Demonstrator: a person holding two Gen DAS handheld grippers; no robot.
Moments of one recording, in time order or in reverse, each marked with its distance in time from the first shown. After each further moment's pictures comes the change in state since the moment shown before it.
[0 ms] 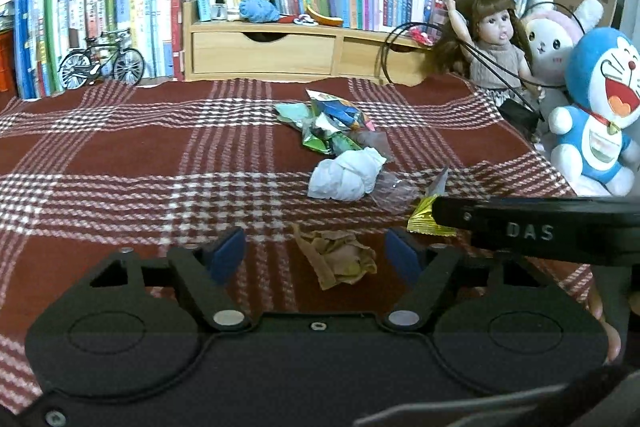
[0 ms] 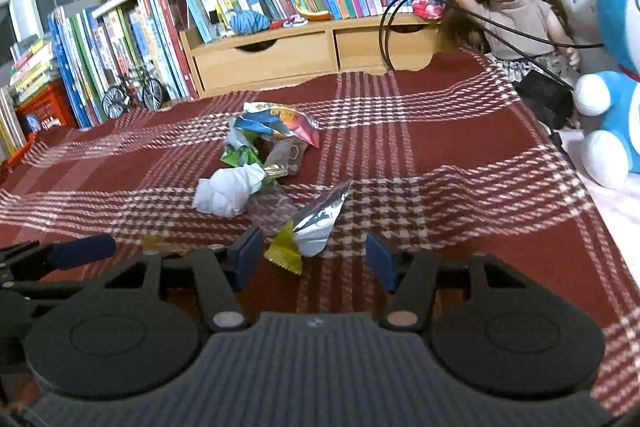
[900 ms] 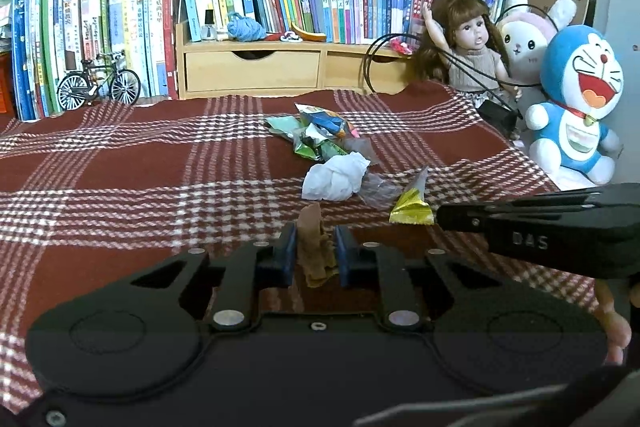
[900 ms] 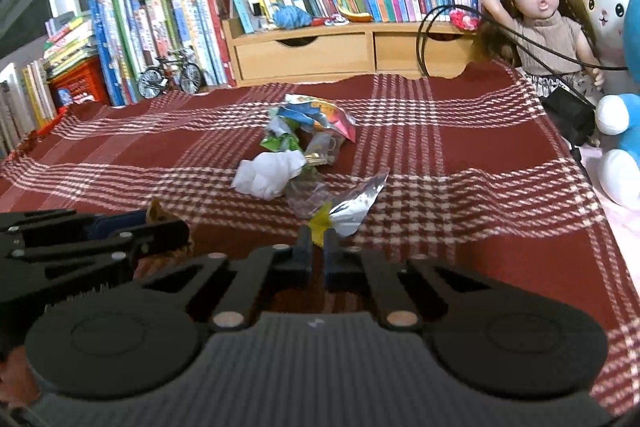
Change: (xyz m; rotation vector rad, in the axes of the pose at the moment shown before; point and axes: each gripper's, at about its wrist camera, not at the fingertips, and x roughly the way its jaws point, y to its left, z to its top) left arm -0.040 0.004 -0.008 0.044 -0.045 -0.031; right arm -0.026 0.012 -0.012 -0.078 -0.009 0.087
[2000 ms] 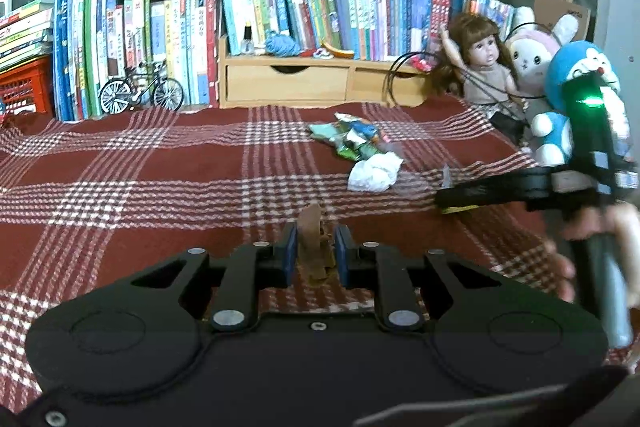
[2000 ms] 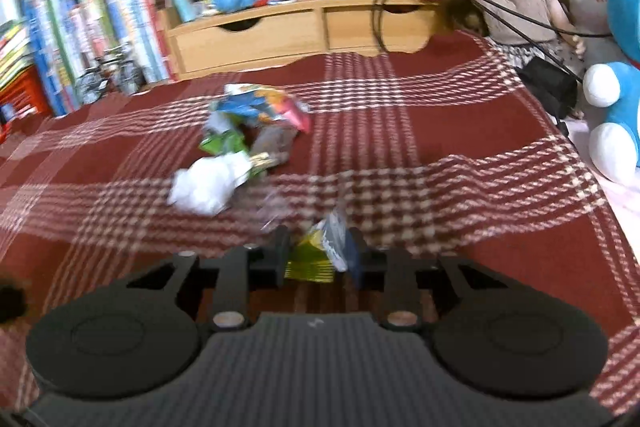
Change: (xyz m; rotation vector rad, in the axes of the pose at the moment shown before) left arm -0.050 0.033 -0.017 -0.014 -0.040 0.048; right arm 0.044 -0.007 0.007 0.080 0.052 -0.127
